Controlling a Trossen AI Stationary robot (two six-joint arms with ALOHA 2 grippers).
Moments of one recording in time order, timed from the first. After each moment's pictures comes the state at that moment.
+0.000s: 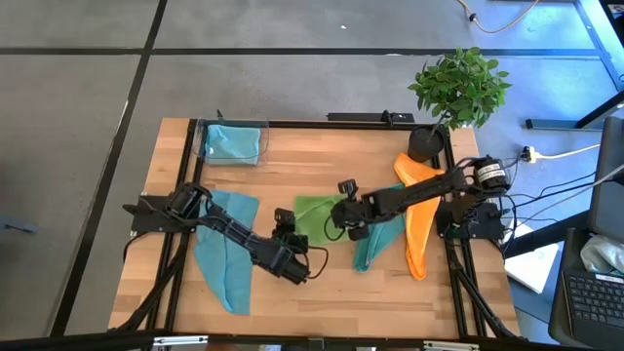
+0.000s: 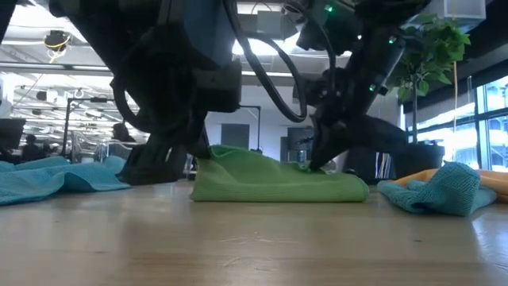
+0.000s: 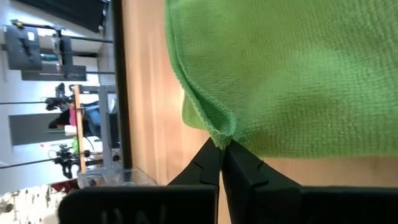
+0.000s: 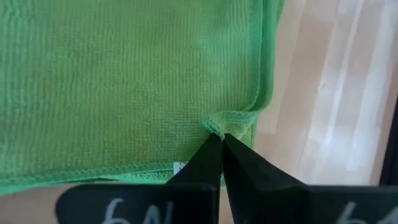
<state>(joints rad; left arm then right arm) -0.43 2.09 1.33 -0.91 -0.99 -0.34 0.12 1.75 0.99 -0.38 0.42 -0.32</state>
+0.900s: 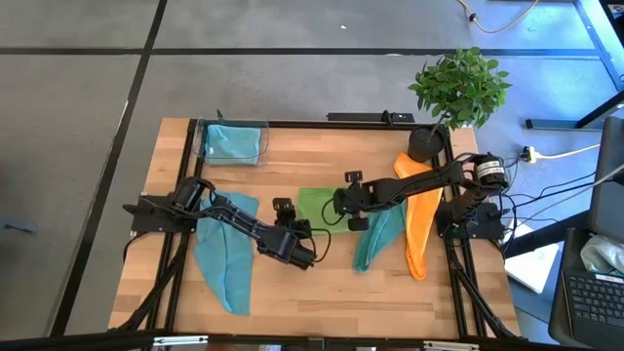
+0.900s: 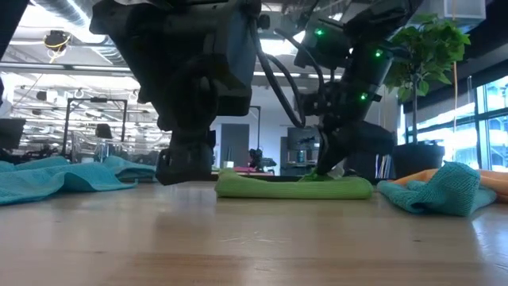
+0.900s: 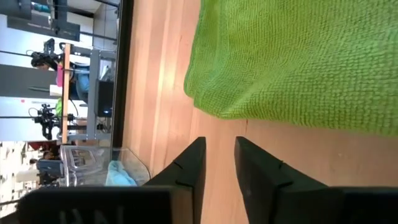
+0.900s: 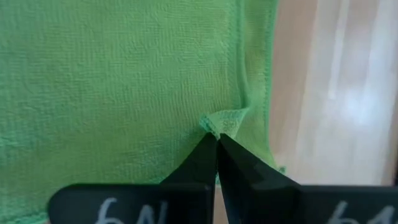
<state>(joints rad) -0.33 2.09 1.33 -0.91 -0.98 -0.47 0.02 1.75 0.99 -0.45 0.37 -0.21</state>
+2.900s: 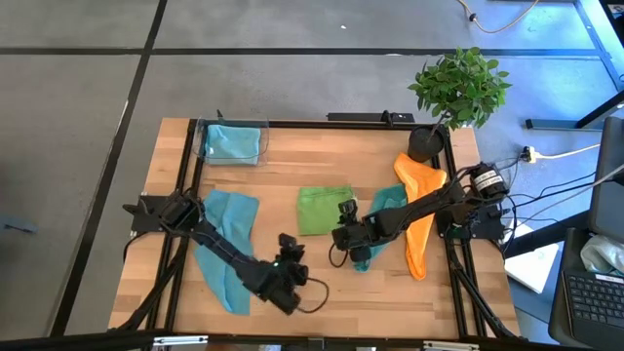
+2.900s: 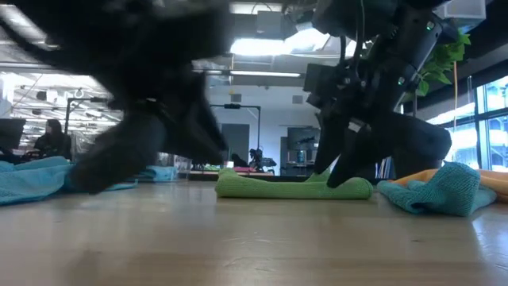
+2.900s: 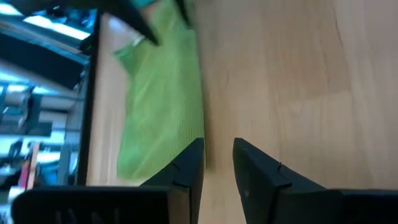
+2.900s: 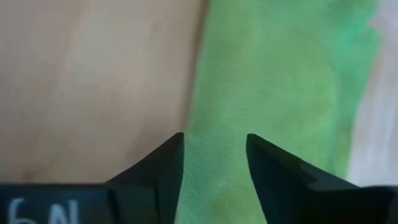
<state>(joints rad) -0.58 2.09 1.33 -0.58 -0.96 -0.21 0.29 1.79 0.99 -0.37 0.41 -0.15</state>
